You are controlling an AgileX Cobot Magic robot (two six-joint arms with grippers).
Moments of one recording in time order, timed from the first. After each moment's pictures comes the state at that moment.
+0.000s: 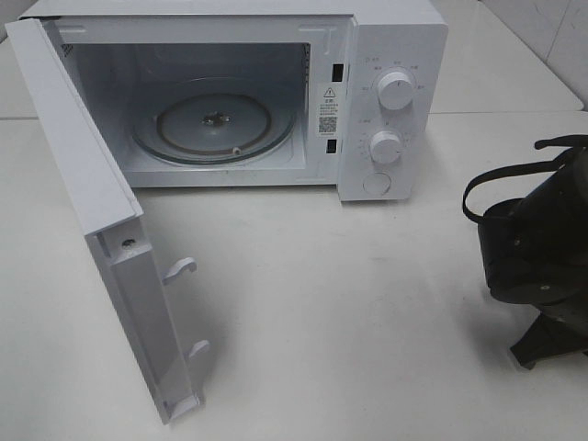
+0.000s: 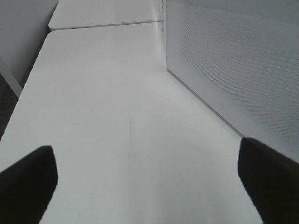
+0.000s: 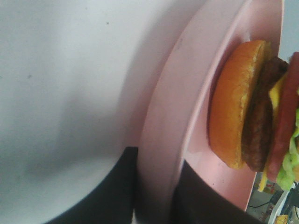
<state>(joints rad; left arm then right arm) 0.02 0.00 -0.50 -0.05 1.05 0.11 0.48 1.95 -0.64 -1.02 0.93 1.17</state>
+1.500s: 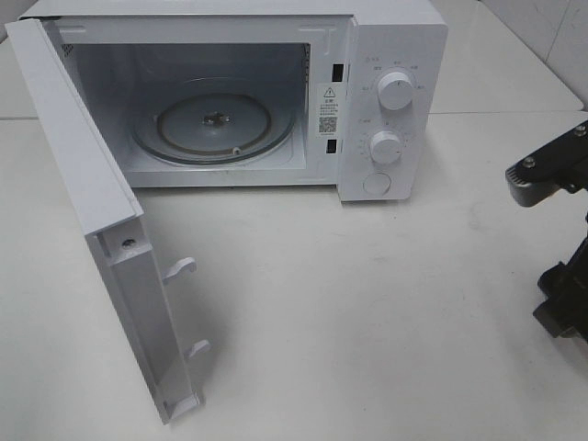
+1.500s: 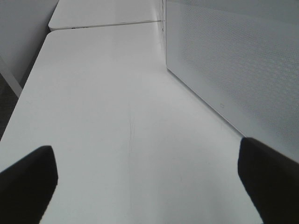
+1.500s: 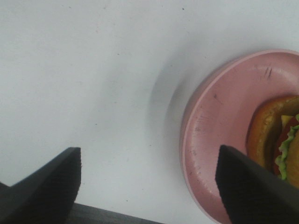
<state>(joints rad) 0.02 0.00 -0.50 -0.05 1.05 0.11 0.48 1.19 -0.64 -0.39 0.87 0.25</state>
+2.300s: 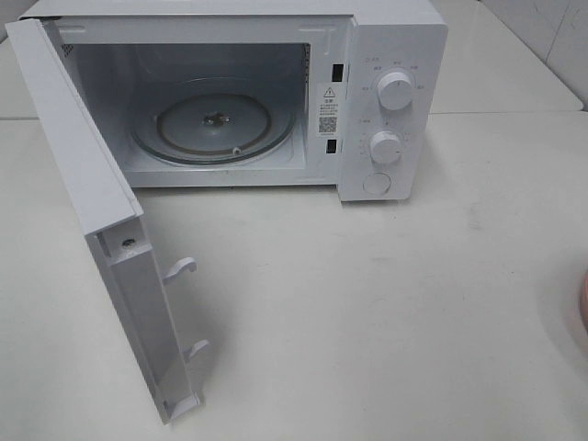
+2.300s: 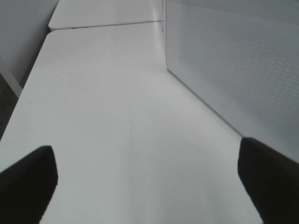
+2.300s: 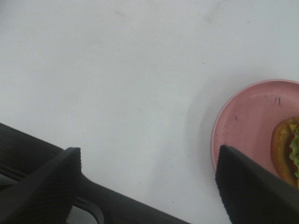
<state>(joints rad) 0.02 0.00 -0.50 -0.05 1.05 0.11 0.48 0.65 -0.64 -0.16 1.00 0.12</state>
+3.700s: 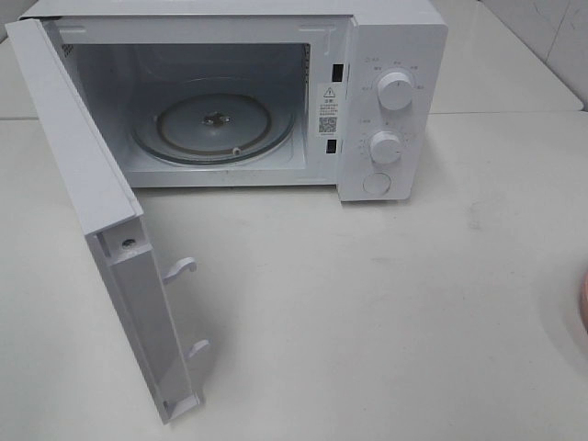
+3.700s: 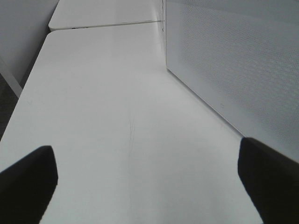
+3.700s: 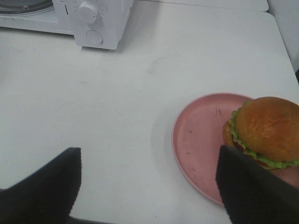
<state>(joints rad) 0.02 0.00 -0.50 -0.05 1.05 0.11 0.20 0.05 -0.56 -0.10 1.09 0.08</state>
